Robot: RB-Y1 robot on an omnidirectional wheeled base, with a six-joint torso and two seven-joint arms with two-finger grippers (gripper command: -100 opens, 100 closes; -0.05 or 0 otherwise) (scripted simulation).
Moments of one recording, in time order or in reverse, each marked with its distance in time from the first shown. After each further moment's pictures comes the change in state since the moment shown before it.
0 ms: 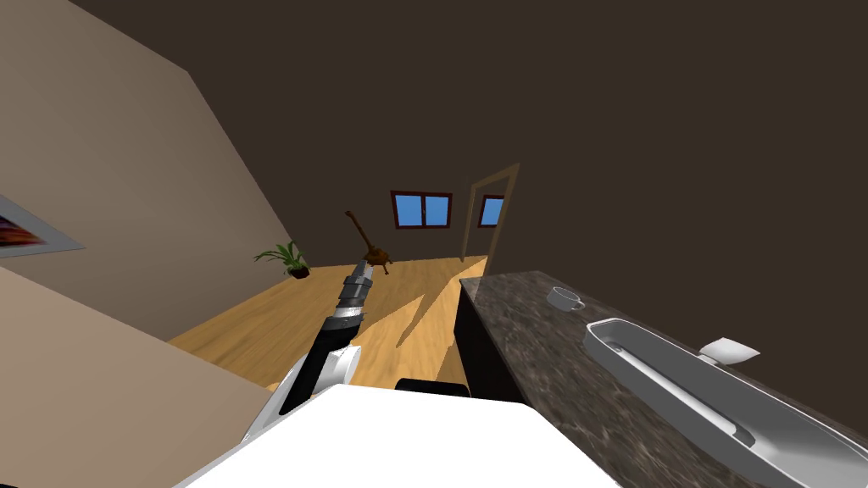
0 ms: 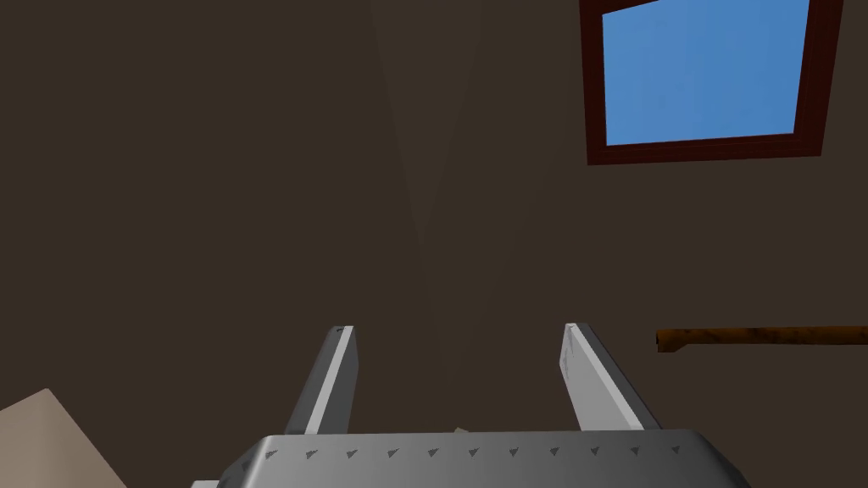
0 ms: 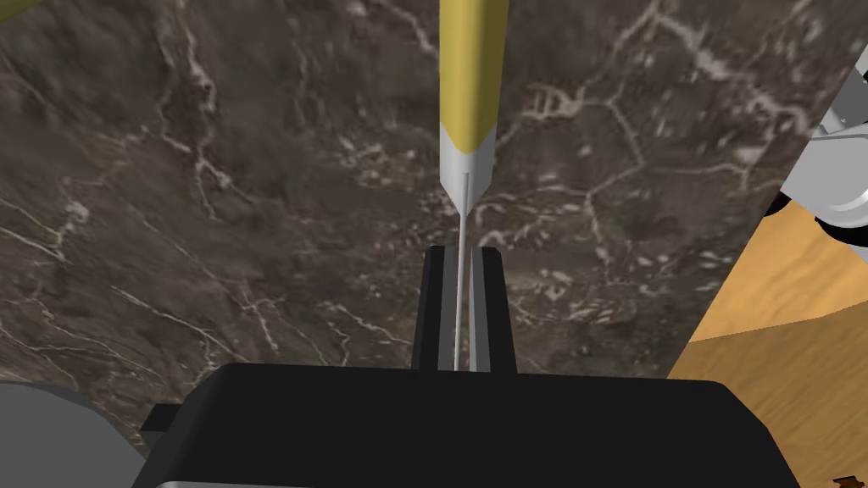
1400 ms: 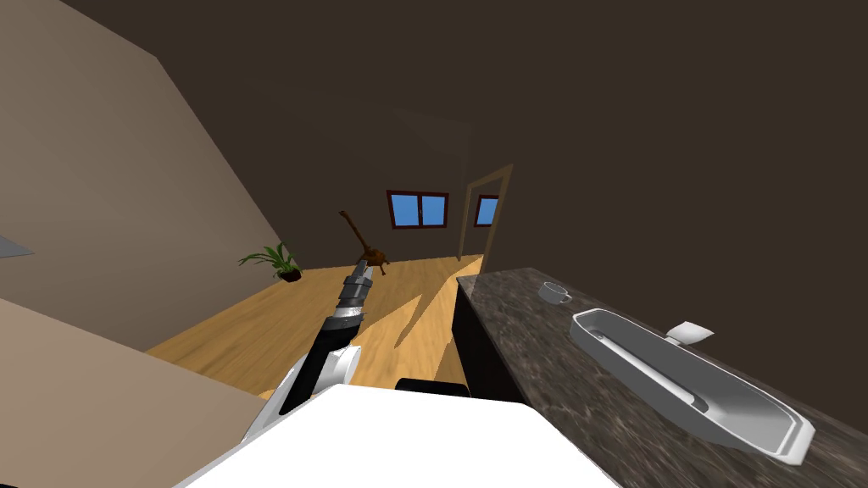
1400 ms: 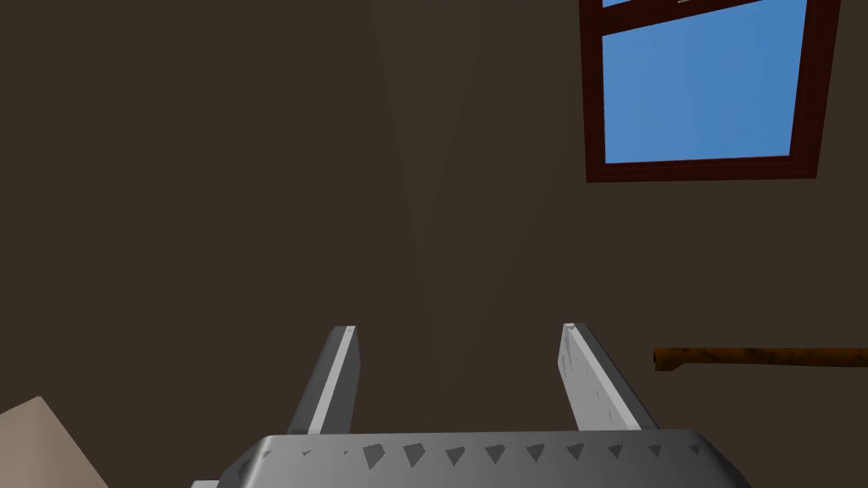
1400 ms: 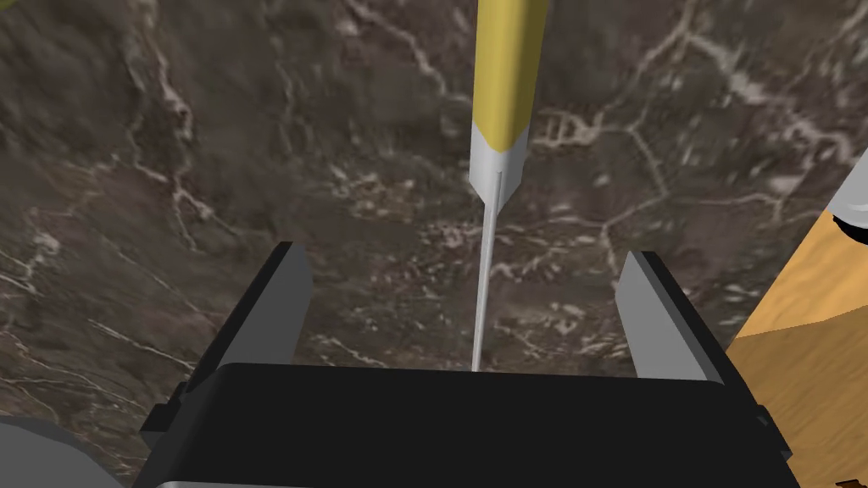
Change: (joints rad) left arm 0.000 0.000 0.000 0.000 0.000 0.000 0.000; right arm -0.106 -0.094 0.030 0.035 -0.012 0.051 -0.043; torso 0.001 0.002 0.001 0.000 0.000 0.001
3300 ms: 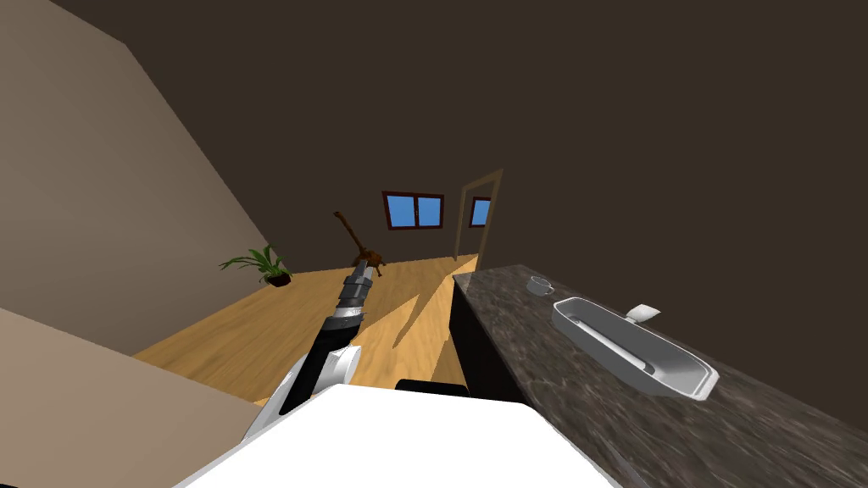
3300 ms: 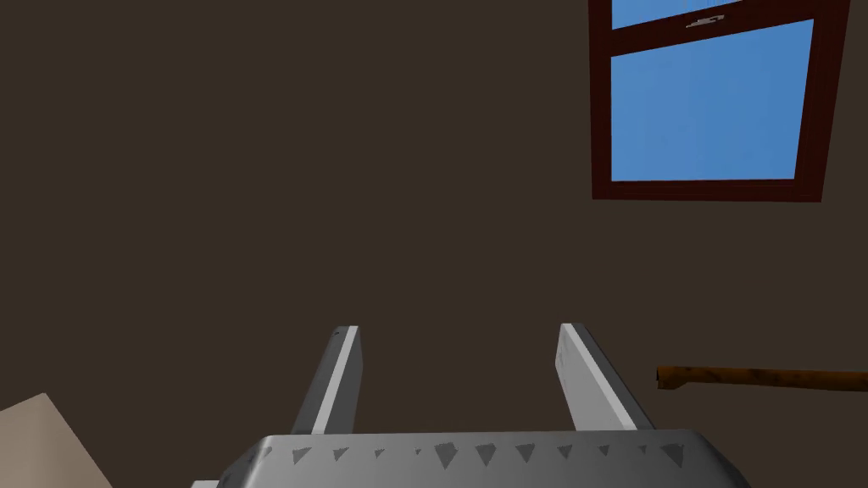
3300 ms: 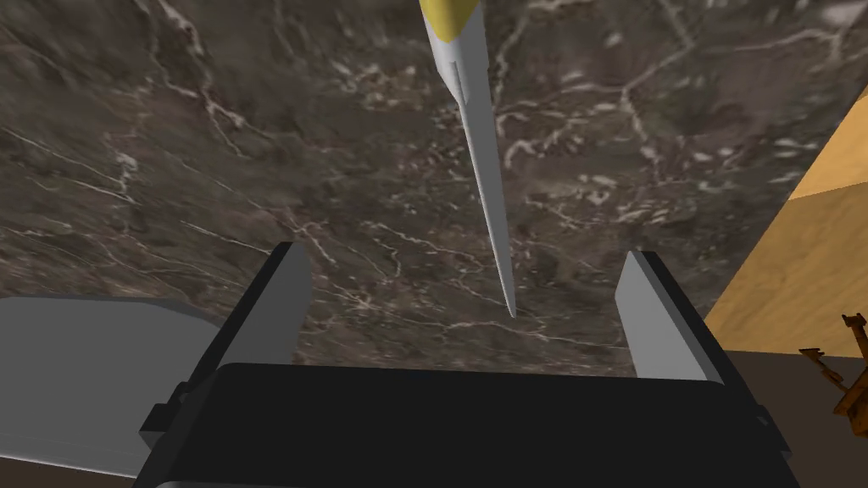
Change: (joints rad) left arm 0.000 0.000 0.000 0.000 0.000 0.000 0.000; right arm -0.154 0.245 0.001 -0.067 0.070 -0.071 -0.066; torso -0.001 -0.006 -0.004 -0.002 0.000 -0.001
